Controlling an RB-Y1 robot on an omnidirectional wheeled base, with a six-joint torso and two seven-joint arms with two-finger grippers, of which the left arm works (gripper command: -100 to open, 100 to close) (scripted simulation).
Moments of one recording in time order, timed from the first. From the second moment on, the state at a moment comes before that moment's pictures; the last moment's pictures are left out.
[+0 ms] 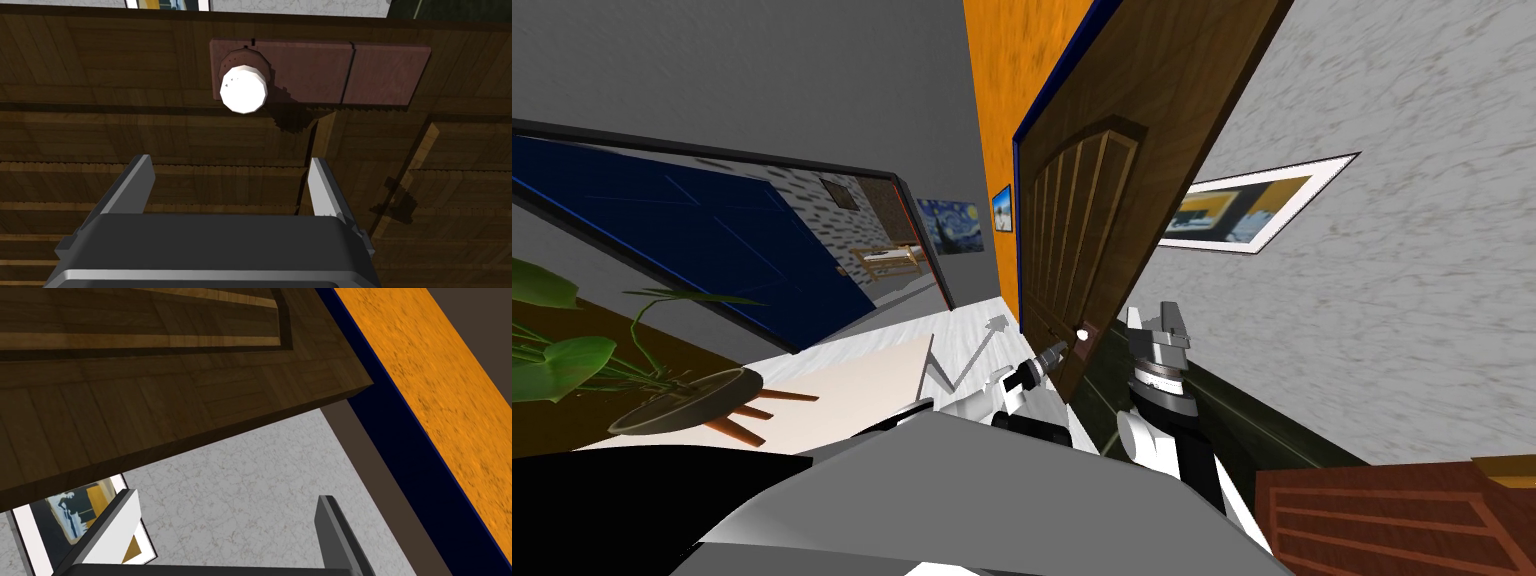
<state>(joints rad) -0.26 0.20 -0.89 -1.21 0.16 -0.35 0.18</state>
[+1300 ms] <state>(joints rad) -0.27 0.17 -0.86 -1.17 0.16 -0.35 0.17</state>
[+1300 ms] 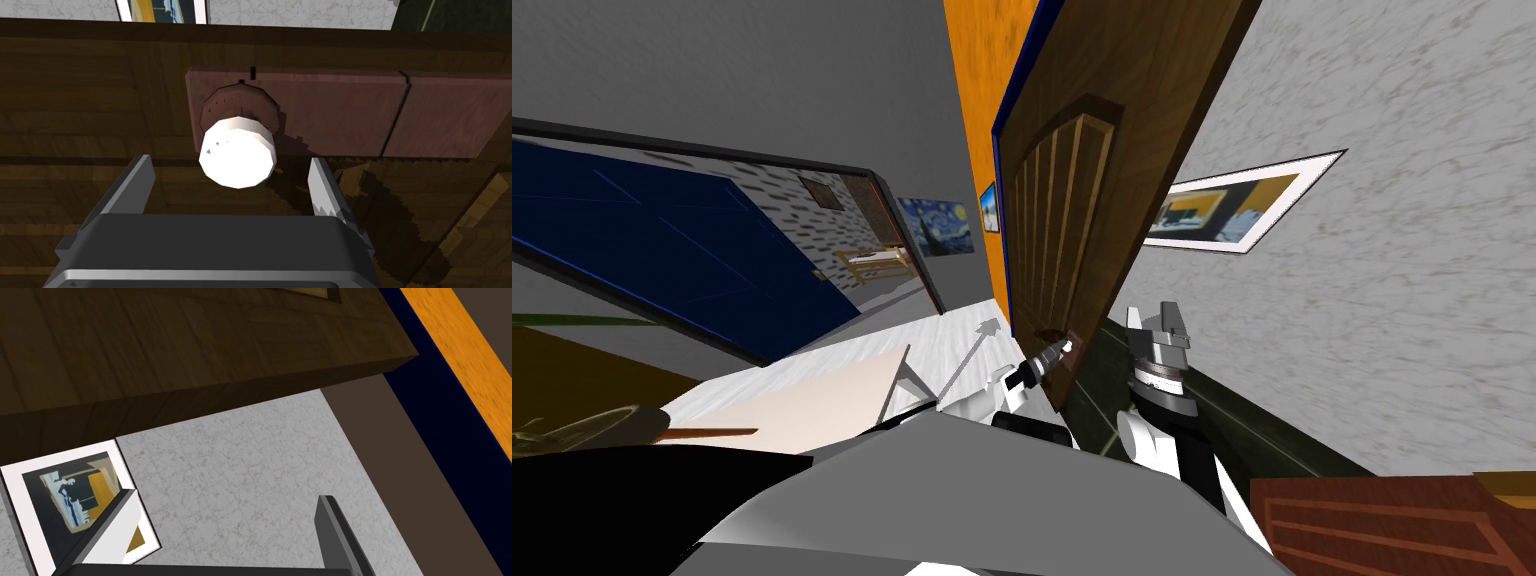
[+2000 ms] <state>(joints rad) -0.28 0.16 -0.85 -1.16 0.15 -0.35 0.17</state>
